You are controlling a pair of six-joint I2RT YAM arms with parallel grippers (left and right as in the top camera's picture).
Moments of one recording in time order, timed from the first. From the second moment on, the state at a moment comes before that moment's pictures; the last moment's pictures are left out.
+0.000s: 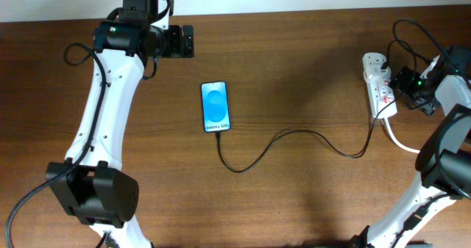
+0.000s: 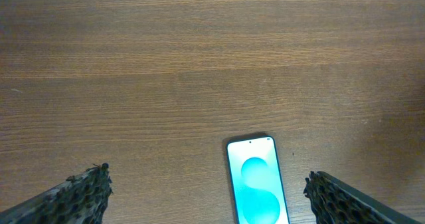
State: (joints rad) left arm -0.16 1.93 1.98 -0.98 0.04 -0.10; right arm -0.52 2.17 1.55 -0.54 -0.14 0.20
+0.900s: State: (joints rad) left arm -0.16 1.93 1.98 -0.98 0.04 -0.10; right arm -0.52 2.17 1.56 -0.54 -0.20 0.17
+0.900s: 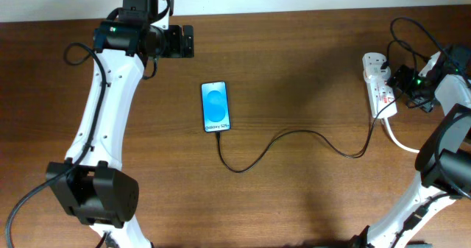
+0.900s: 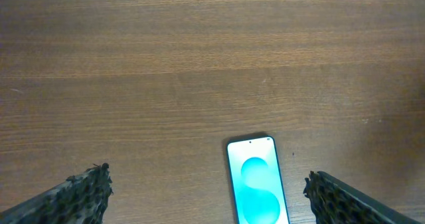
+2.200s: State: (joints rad) left arm -0.16 1.93 1.98 -0.98 0.04 -0.10; right arm -0.63 2.06 1.52 -0.66 -0.25 0.39
